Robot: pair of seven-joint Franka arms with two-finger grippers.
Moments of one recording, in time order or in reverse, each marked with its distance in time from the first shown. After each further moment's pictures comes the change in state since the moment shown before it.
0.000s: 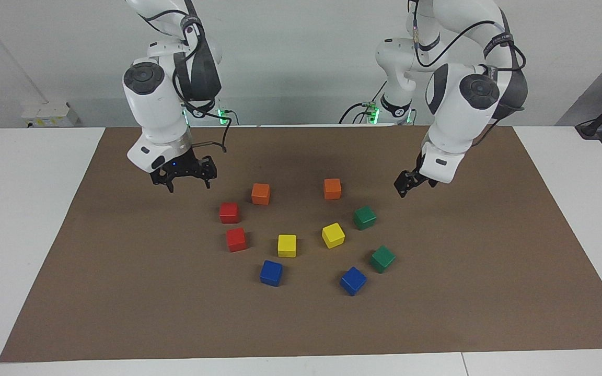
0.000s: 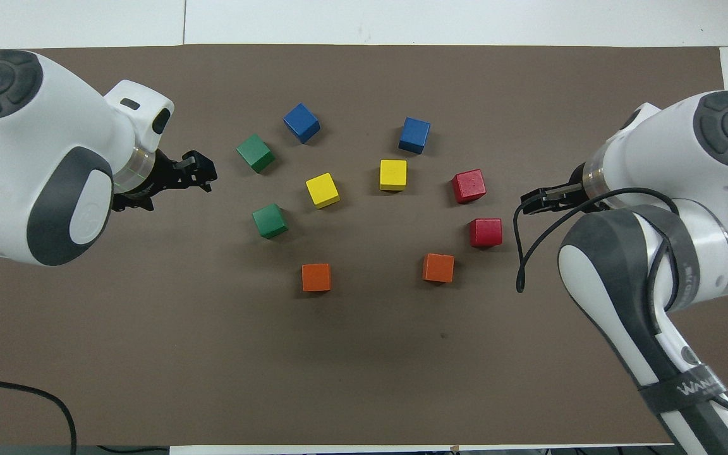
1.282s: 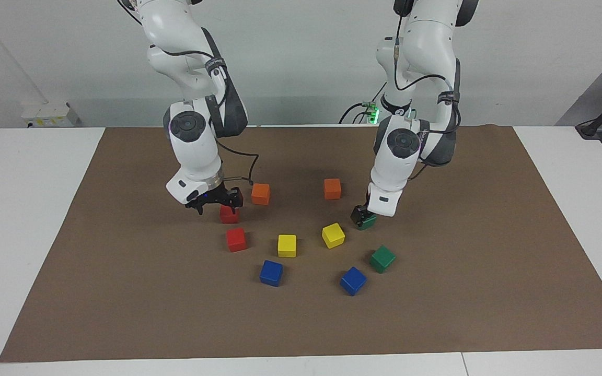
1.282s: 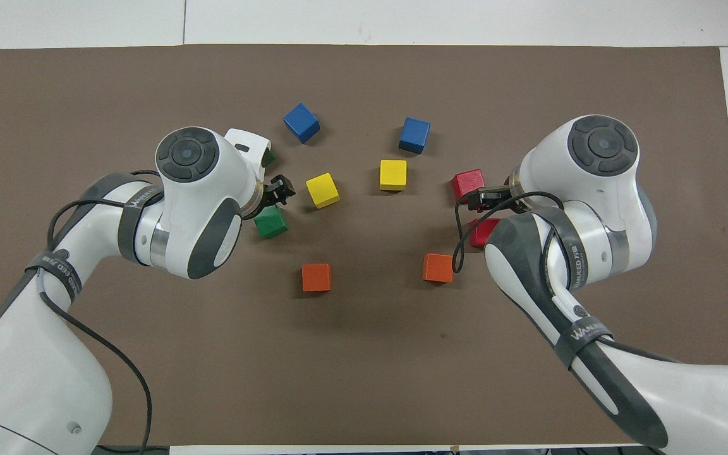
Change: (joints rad) left arm -0.148 0.153 0.001 -0.157 0.013 0.348 -0.264; right arm 0.070 0.165 -0.001 -0.027 0.002 0.171 0.198
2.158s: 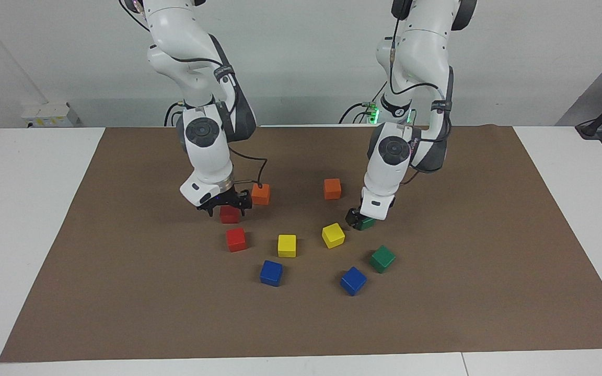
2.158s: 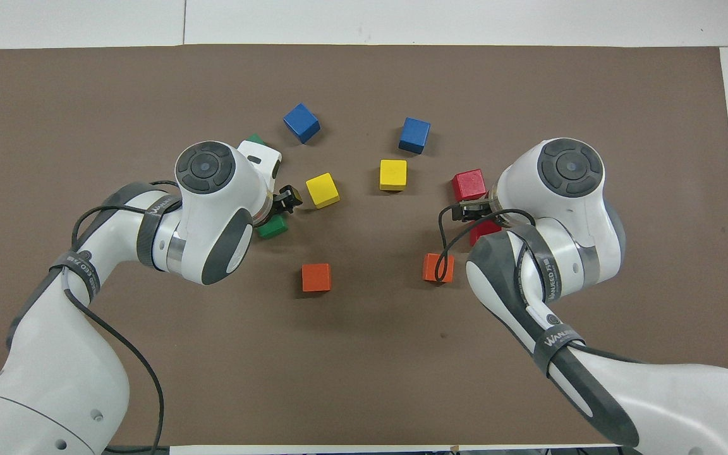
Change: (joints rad) left arm -0.010 0.028 -0.002 -0.038 0.005 0.057 0.011; right arm 0.038 0.015 0.001 -0.067 0.001 0.092 0.040
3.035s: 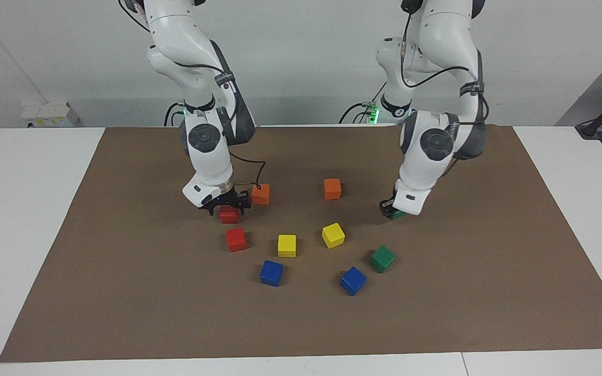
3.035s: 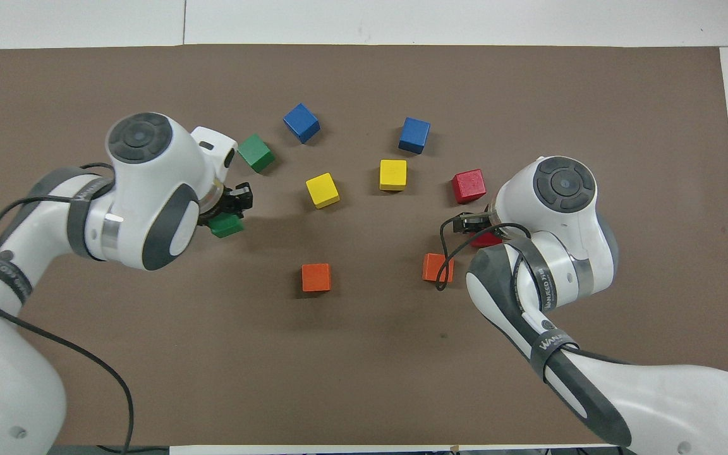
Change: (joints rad) left arm 0.170 -0.112 0.030 0.036 0.004 -0.239 0.332; right arm 0.000 -0.001 -0.001 -0.078 0.000 0.050 0.000
